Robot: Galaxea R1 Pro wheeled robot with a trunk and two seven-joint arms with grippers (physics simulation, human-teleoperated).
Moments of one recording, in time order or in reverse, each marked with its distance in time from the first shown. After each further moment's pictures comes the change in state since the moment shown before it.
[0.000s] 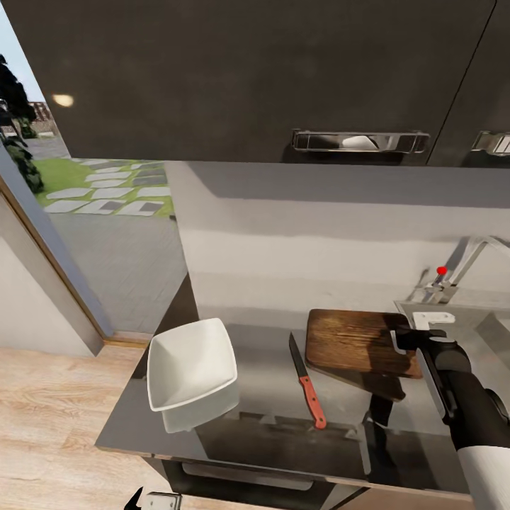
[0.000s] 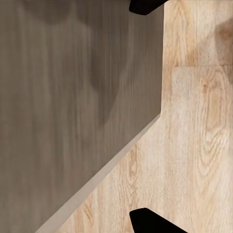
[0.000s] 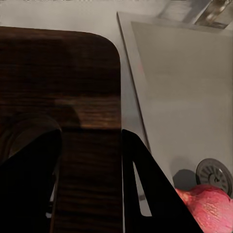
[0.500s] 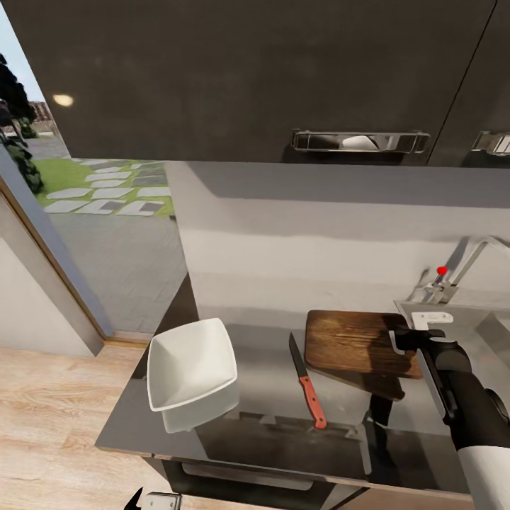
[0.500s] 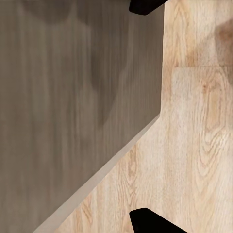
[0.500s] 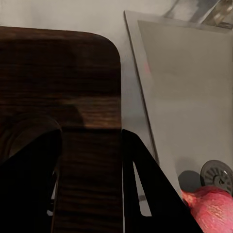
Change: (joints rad) left arm 0.000 -0.001 0.003 0.001 0.004 0.000 0.000; right arm 0.000 -0.001 -0.002 0.003 0.014 -0.001 0.033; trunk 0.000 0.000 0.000
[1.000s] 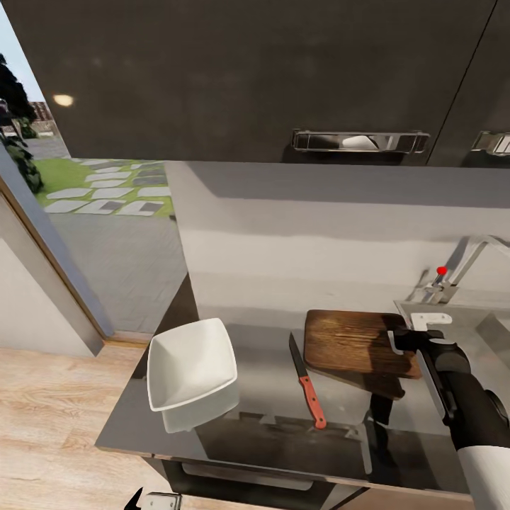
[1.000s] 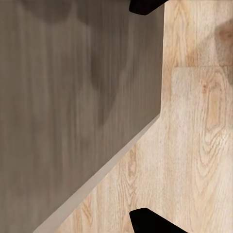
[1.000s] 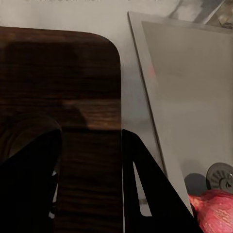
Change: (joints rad) left arm 0.000 0.000 -0.001 0.000 0.001 0.000 0.000; right arm 0.000 0.000 -0.001 0.020 -0.013 -0.033 0.004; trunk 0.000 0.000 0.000
